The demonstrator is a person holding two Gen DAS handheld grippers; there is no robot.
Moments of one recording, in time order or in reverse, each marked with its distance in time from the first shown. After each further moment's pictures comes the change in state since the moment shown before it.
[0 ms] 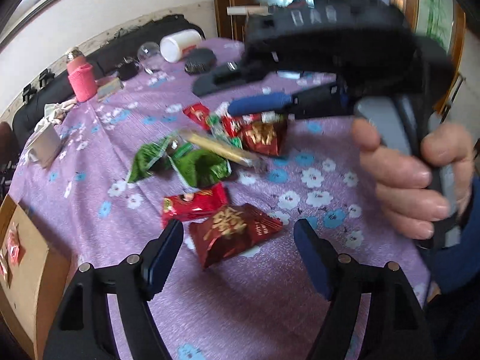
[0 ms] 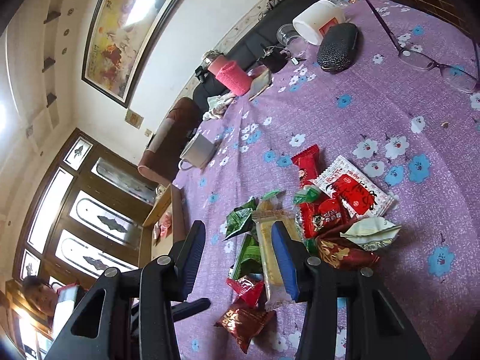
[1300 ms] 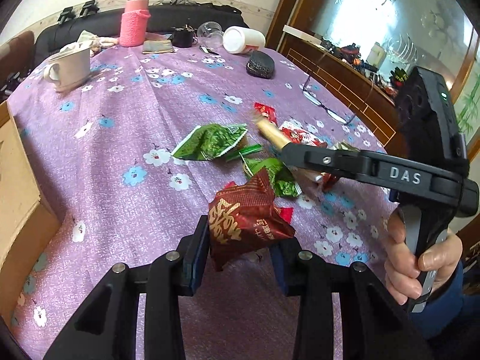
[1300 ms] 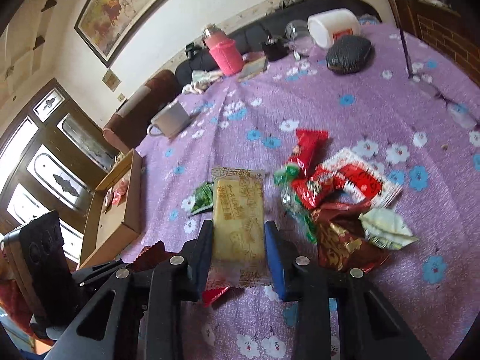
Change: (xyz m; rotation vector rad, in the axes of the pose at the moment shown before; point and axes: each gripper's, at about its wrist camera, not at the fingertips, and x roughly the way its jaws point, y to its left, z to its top) left arm 0.000 0.086 -0.018 -0.398 -0.077 -0.119; right arm 0.029 0.022 -0.021 -0.224 0.036 -0.231
